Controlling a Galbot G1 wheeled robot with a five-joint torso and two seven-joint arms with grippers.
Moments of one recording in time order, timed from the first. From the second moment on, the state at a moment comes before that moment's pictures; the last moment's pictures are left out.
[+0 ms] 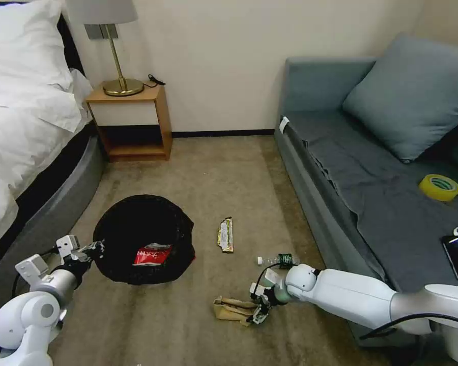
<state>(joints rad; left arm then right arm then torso) 1.38 -1.26 -0.93 -1.93 -0.83 0.60 0.01 -0.31 1.02 -1.11 1.10 0.73 -0.38 -0.43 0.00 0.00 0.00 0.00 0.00</state>
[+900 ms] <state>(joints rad) 1.37 -1.25 -0.92 -1.92 -0.83 0.60 0.01 -0.33 0.97 -0.97 1.15 0.72 -0.37 -0.38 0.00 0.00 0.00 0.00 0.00</state>
